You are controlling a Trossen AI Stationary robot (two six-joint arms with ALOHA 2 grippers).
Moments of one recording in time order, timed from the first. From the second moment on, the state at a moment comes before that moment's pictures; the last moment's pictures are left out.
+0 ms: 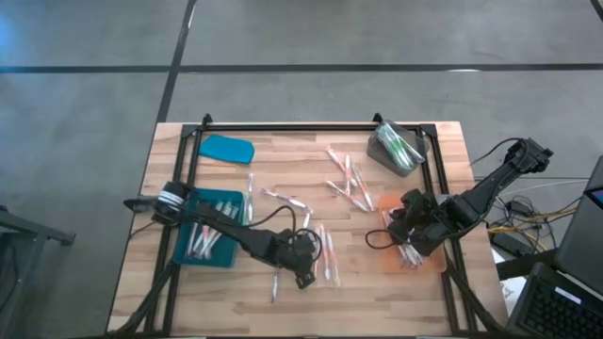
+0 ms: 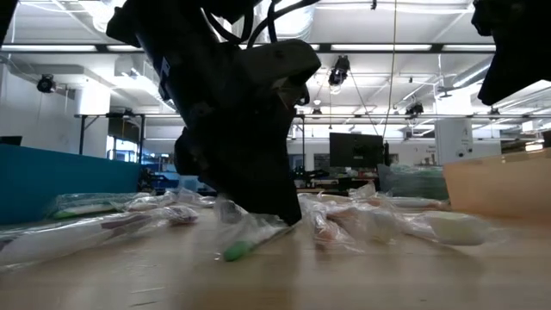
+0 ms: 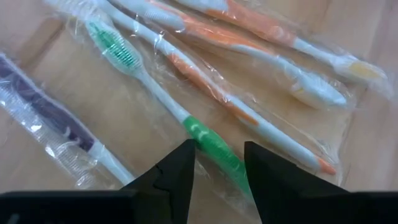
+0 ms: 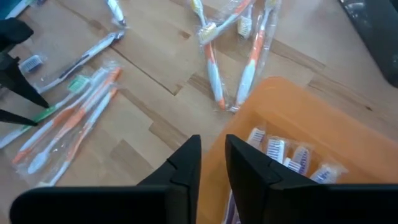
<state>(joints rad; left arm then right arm) -0.37 2.02 1.26 -0.26 -0.20 -0.86 0.65 1.01 0.78 -1.08 0.63 1.54</state>
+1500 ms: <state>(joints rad) -0.37 1.92 1.25 -0.27 -0.36 -0.72 0.66 1.05 0.76 -0.88 0.67 1.32</state>
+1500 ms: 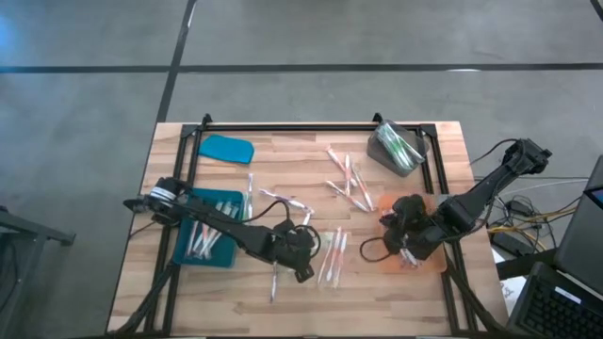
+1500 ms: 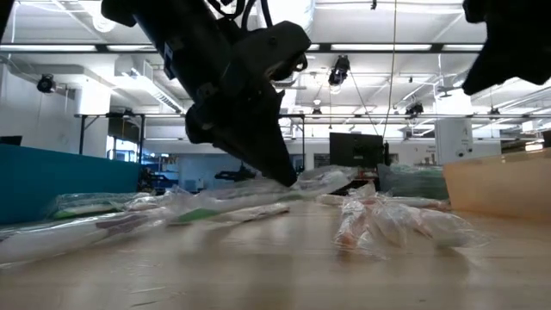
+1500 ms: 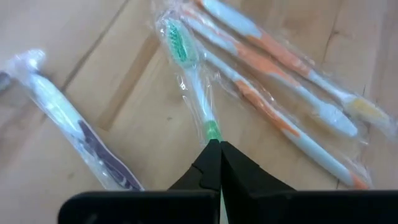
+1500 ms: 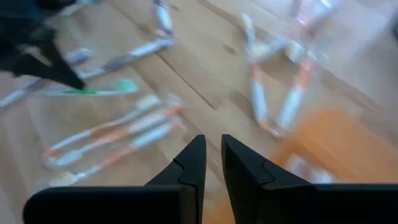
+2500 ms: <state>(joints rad) -0.35 1.79 1.25 -0.02 -0.51 -0.37 0.76 1.63 0.75 0.06 1.02 1.00</state>
